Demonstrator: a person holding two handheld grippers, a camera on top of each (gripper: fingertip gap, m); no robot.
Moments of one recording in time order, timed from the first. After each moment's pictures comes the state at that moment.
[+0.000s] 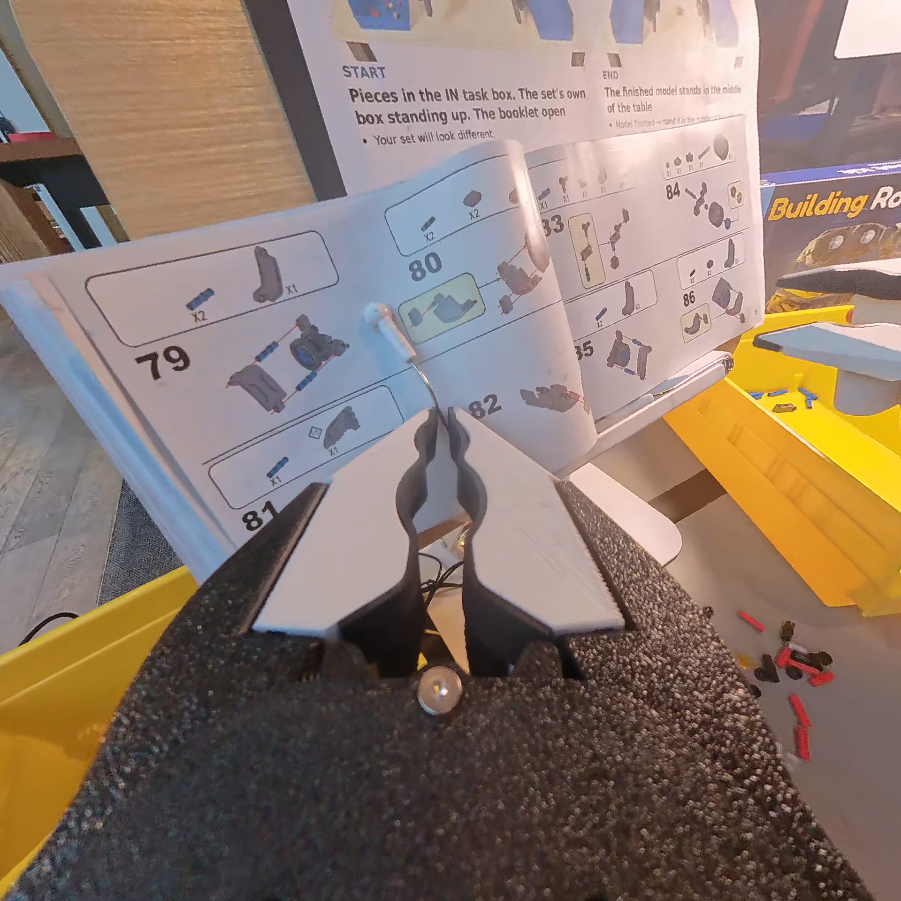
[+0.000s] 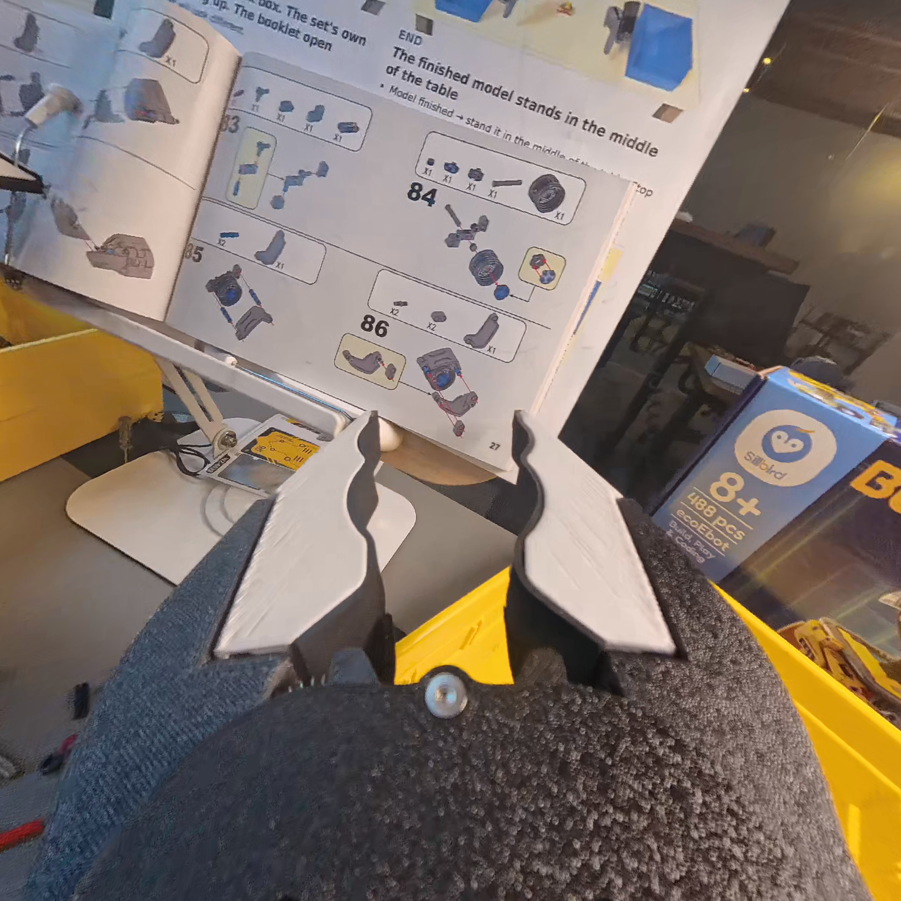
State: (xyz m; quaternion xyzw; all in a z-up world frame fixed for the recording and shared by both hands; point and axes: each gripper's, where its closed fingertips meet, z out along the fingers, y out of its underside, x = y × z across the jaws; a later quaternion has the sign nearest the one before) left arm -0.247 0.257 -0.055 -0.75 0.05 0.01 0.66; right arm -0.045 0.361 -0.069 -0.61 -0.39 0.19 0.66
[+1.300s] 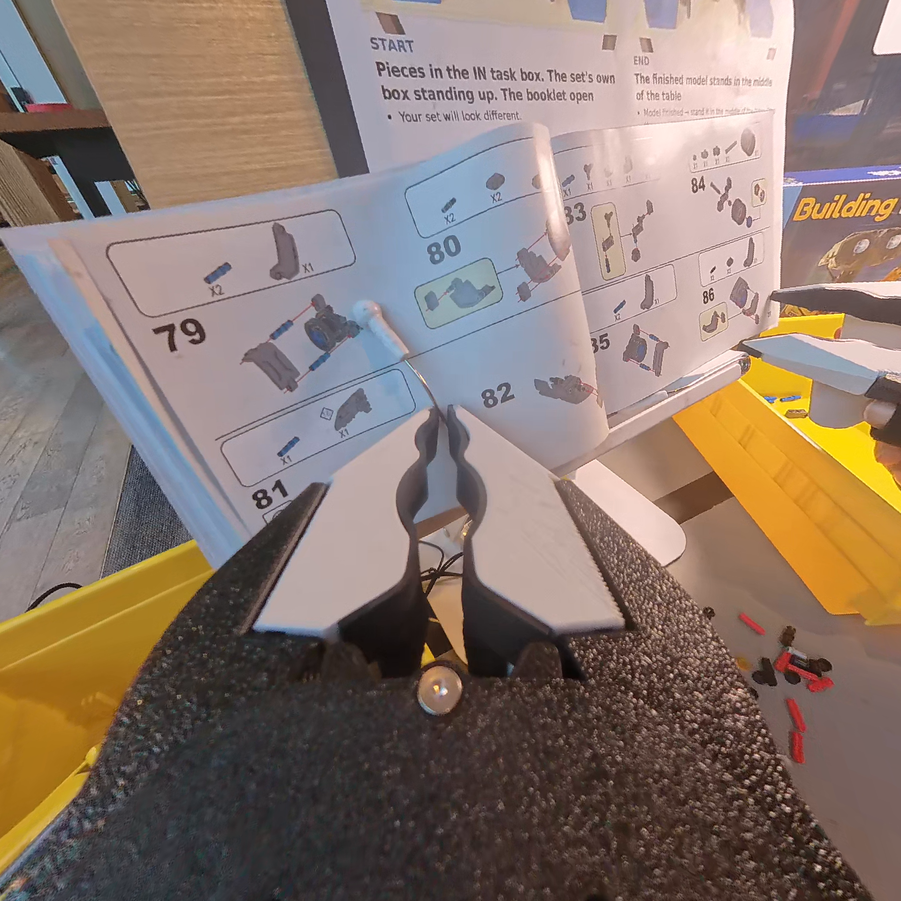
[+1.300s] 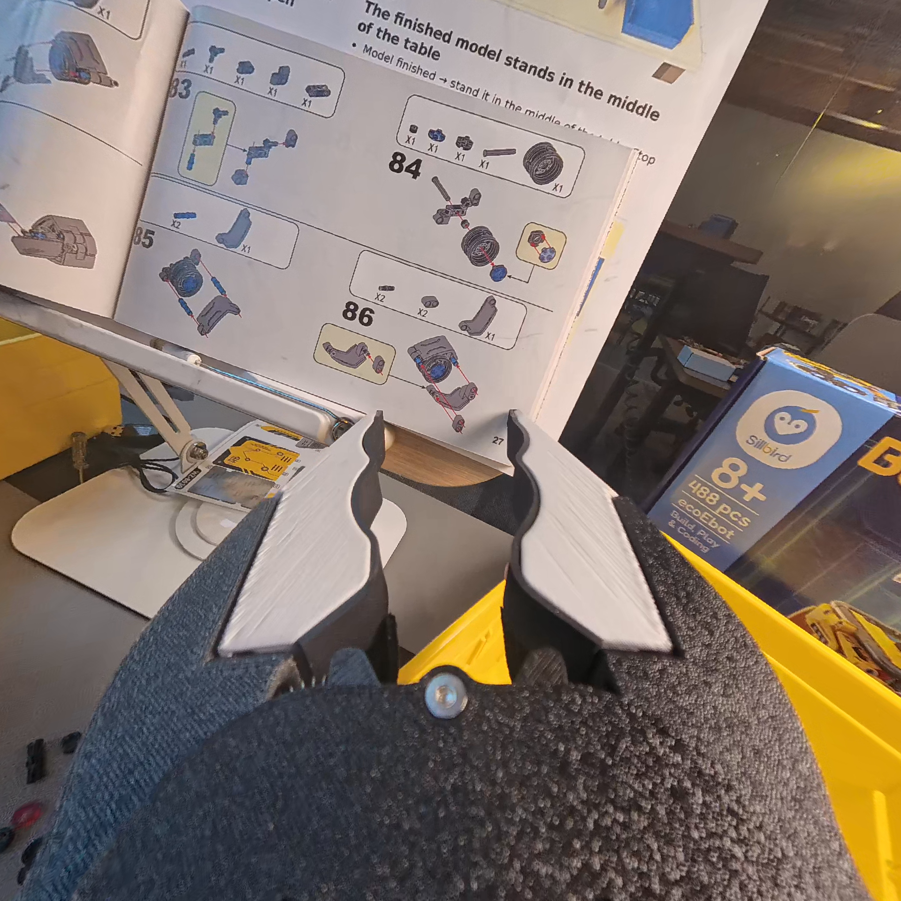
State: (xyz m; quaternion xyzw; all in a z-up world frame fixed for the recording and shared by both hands) left arm -0.254 0.256 -0.060 -0.75 0.02 0.01 0.66; right arm -0.052 0.372 -0.079 -0.62 -0.36 0.18 0.67
